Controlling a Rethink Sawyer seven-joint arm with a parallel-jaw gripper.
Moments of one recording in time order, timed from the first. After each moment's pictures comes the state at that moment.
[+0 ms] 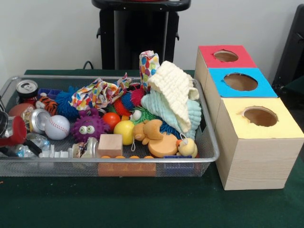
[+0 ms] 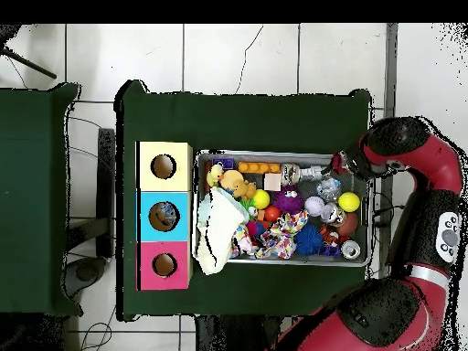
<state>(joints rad) -0.81 -0.01 0.60 0.54 -0.56 1.57 1.20</state>
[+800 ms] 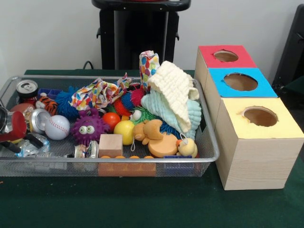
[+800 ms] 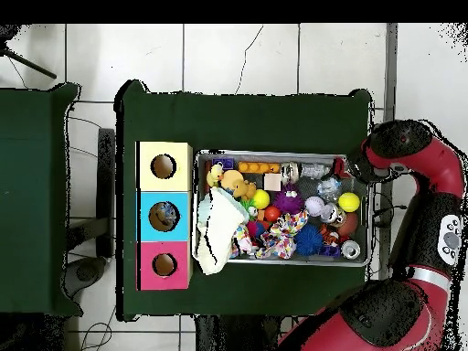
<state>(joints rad) -0.82 0.00 0.60 0.54 -0.56 1.62 1.20</state>
